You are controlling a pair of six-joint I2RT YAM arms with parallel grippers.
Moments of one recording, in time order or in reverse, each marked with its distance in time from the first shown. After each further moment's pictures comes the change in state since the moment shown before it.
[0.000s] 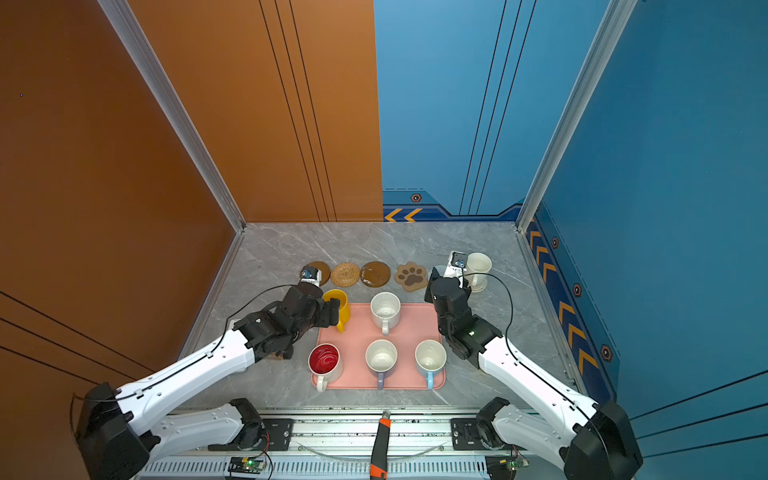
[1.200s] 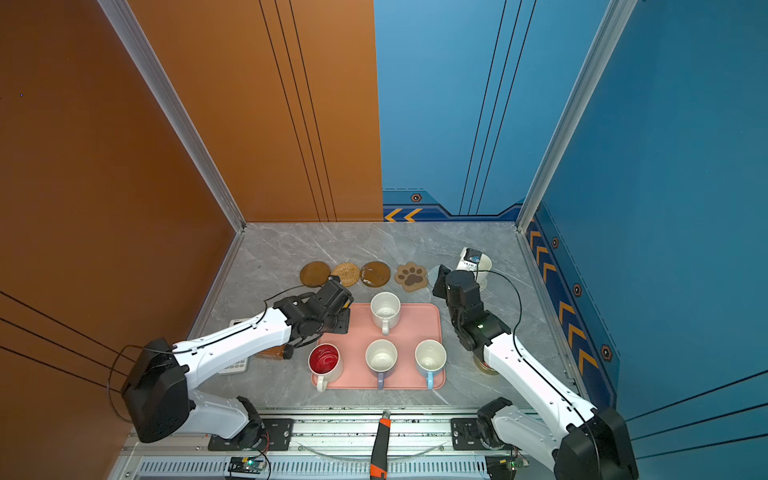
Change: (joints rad) left arm -0.037 0.291 0.127 -0.167 0.107 -0.101; right arm -0.159 0.013 0.000 -0.009 -0.227 0.090
